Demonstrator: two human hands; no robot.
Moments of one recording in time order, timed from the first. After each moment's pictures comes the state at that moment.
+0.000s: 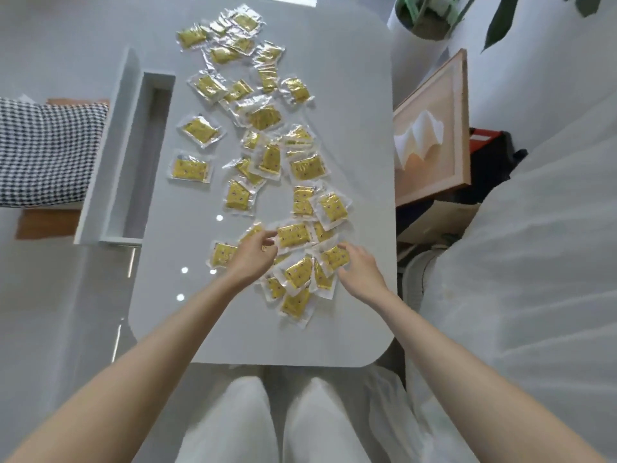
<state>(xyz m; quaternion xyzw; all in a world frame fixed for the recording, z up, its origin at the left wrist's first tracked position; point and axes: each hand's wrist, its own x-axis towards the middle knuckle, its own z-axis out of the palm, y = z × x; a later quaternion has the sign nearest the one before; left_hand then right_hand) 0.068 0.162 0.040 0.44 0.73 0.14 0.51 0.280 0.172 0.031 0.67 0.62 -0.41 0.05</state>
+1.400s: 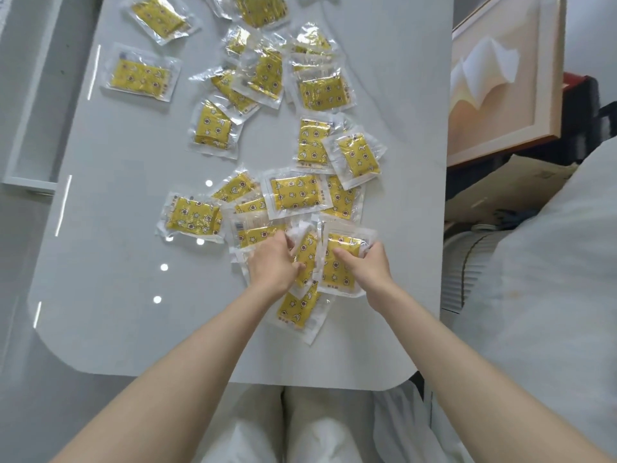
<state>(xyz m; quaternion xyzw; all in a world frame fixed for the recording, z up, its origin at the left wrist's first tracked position) 0.133 0.138 -0.182 0.47 0.79 0.04 0.40 0.288 0.166 -0.172 0.77 0.31 -0.55 -0.12</state>
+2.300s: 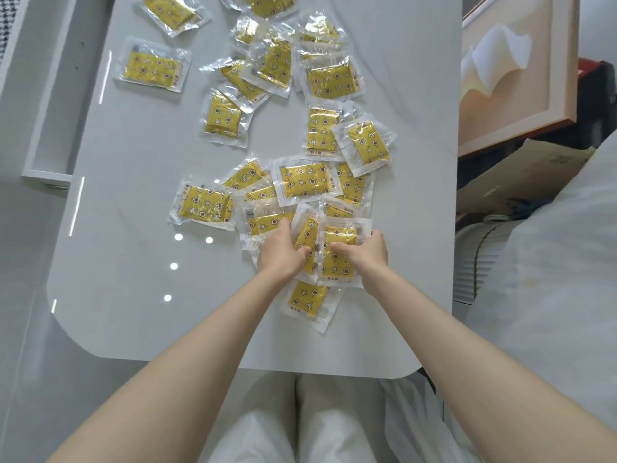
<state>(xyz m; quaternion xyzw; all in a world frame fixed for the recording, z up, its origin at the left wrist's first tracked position) 0.130 0.129 -0.178 0.42 0.78 0.08 0.45 0.269 0.159 -0.189 0.79 0.32 -0.51 -0.09</state>
